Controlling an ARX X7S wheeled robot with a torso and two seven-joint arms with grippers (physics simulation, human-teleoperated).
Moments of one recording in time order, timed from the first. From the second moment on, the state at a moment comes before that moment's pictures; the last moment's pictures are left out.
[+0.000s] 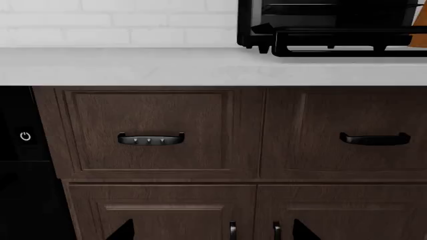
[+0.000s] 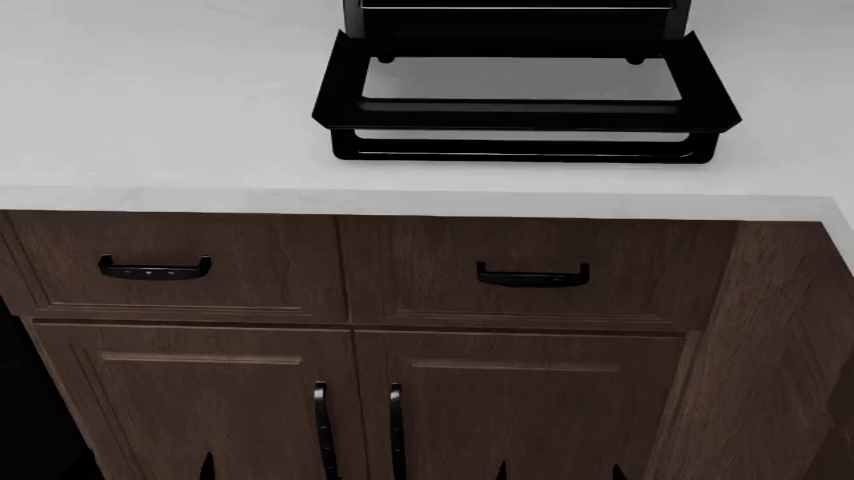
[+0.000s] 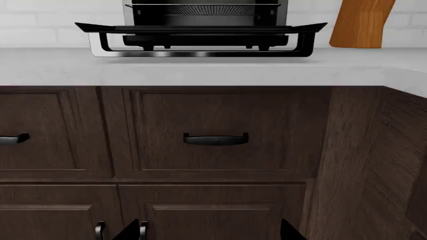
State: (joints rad) left arm 0.00 0.00 0.00 0.00 0.00 0.00 0.00; right arm 0.00 0.00 0.00 0.00 0.00 0.00 0.00
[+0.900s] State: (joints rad) left arm -0.23 -0.21 -0.09 0.83 -0.29 -1.08 -0.05; right arm 0.34 0.17 -0.10 -0.89 -0.06 1.18 0.04
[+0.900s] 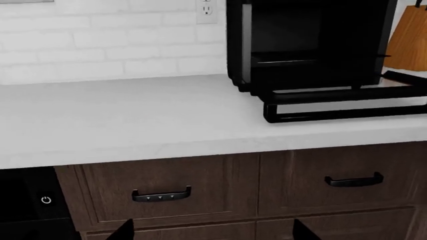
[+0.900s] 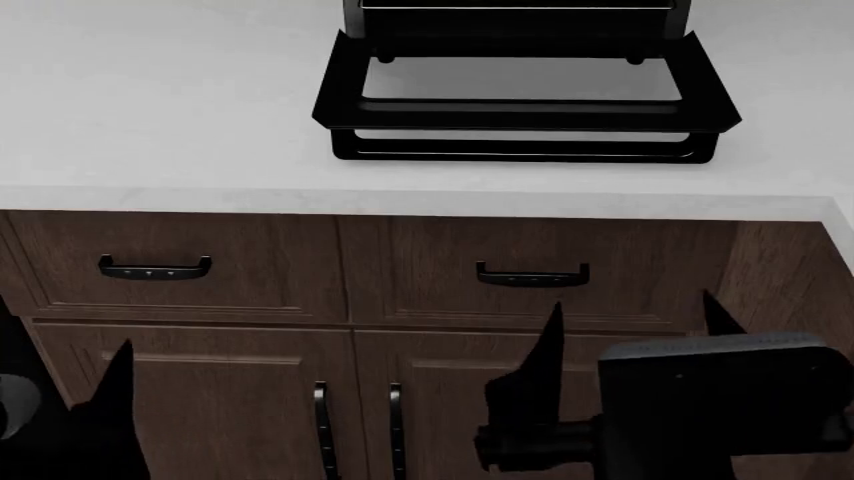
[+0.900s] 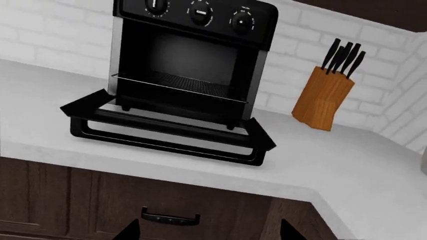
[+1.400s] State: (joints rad) left arm -0.79 -0.34 -0.15 0.73 -0.40 -1.50 -0.02; right arm 0.89 0.09 -0.17 -0.71 -0.86 1.48 -0.72
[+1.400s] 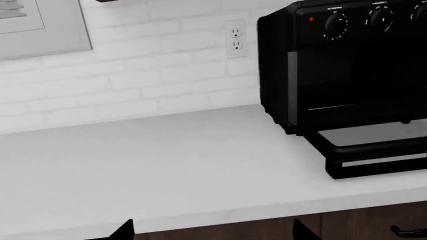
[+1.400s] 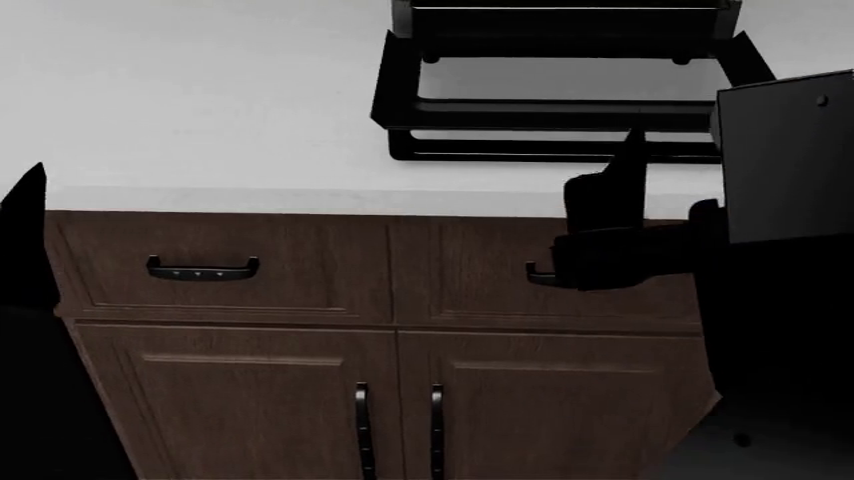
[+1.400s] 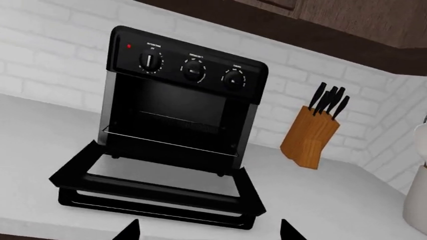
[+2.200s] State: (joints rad) left arm -0.88 -0.35 -0.10 0.68 -0.46 -1.51 -0.06; right arm 0.98 0.05 -0.18 -0.65 -1.06 1.50 -0.93
